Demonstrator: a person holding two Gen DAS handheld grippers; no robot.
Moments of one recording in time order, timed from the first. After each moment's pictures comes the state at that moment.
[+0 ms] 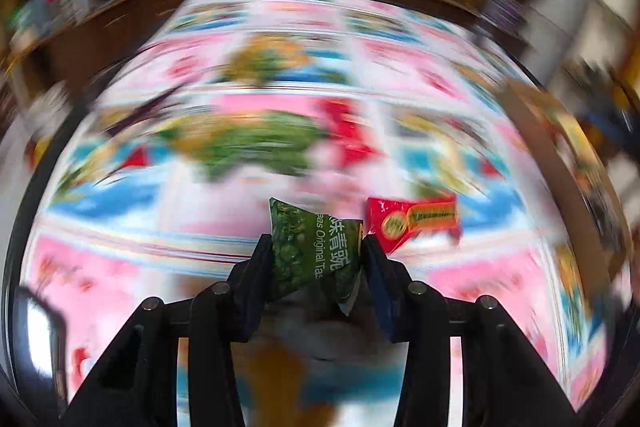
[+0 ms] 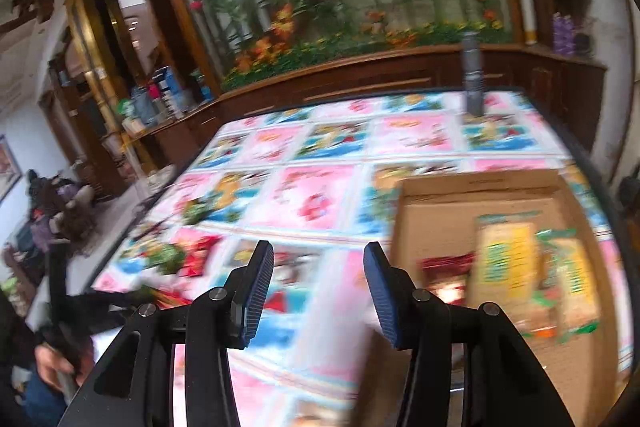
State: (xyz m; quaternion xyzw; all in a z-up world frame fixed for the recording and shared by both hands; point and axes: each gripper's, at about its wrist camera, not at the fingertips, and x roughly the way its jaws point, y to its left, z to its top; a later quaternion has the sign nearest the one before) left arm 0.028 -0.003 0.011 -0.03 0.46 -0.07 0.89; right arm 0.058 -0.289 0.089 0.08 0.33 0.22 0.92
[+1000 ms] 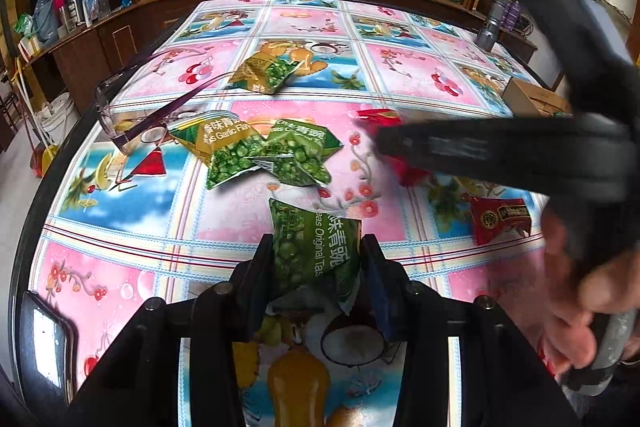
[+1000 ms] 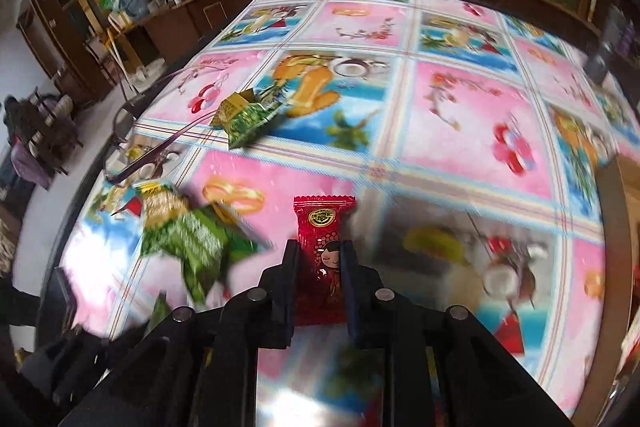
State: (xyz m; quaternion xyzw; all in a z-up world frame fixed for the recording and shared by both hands) left arm 0.026 0.017 0.010 -0.03 0.45 -0.04 0.89; right arm 0.120 -0.088 0.020 -0.01 0.49 0.21 0.85
